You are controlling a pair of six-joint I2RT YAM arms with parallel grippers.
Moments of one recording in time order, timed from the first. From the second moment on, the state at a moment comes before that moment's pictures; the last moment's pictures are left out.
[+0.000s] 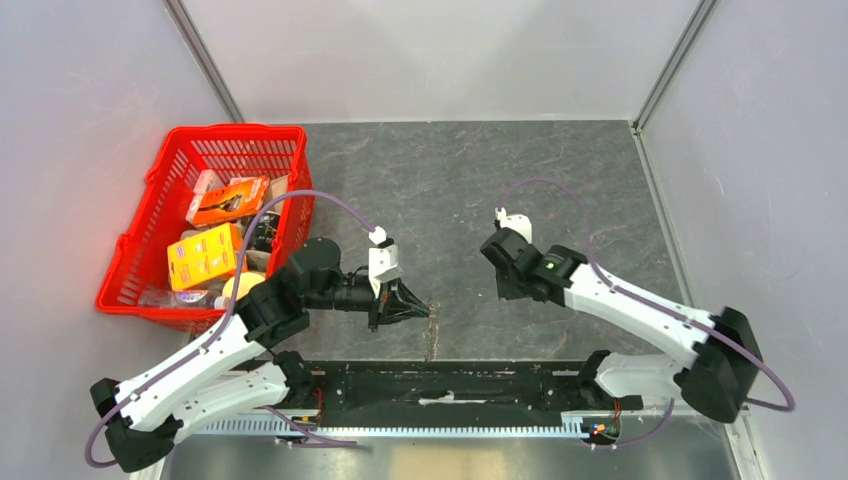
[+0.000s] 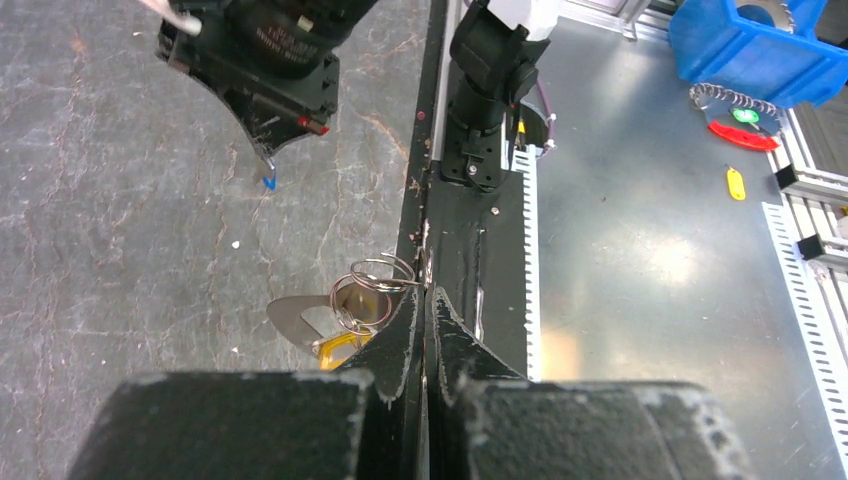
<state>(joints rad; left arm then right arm) -0.90 0.77 0.82 -0.33 0.60 -0.04 0.85 1.27 0.91 -0.78 0.39 0.64</state>
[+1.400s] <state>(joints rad) -0.90 0.90 0.82 0.06 1.17 -0.26 0.85 0.99 1.37 -1.01 -0.61 0.06</state>
